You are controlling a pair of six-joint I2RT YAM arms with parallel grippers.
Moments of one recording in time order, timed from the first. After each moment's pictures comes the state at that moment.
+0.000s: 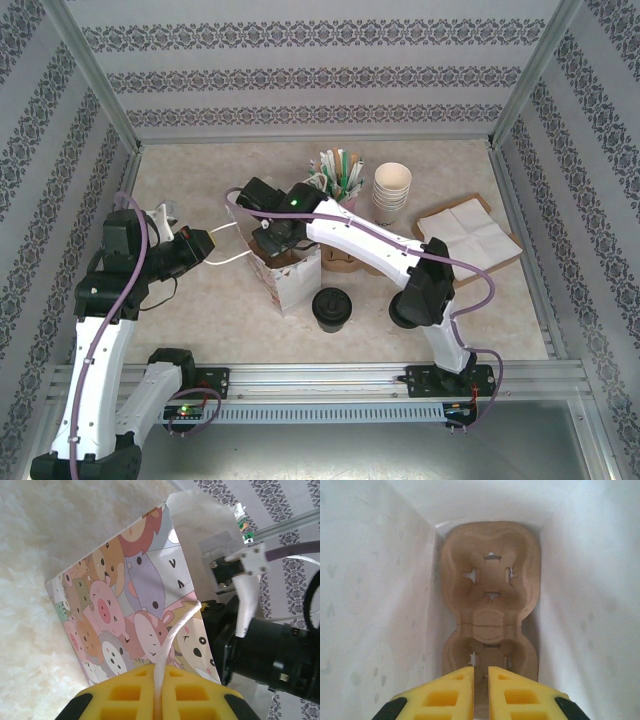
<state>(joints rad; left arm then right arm) 0.00 0.76 1.04 -0.93 0.51 -0.65 0.99 2.08 2.09 -1.20 0.10 0.42</state>
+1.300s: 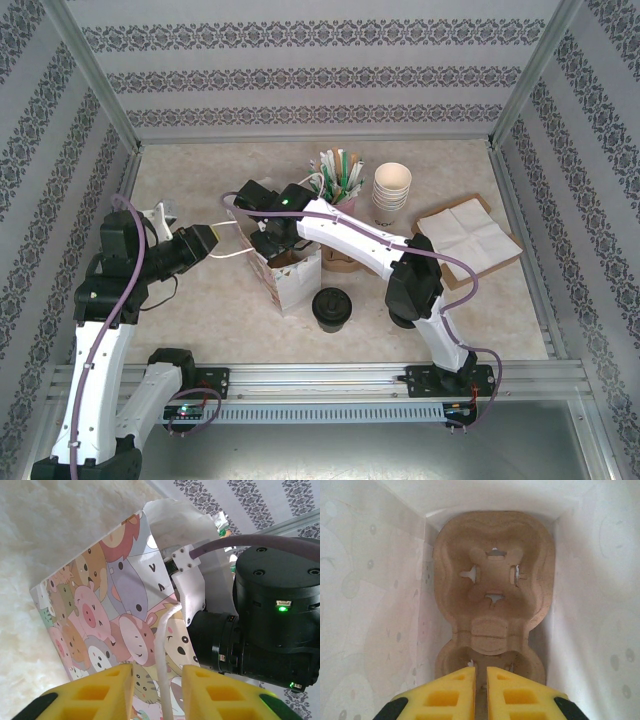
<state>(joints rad) 0.00 0.74 1.02 -0.87 0.53 -0.69 0.97 2.16 2.12 -1.20 0.06 0.39</state>
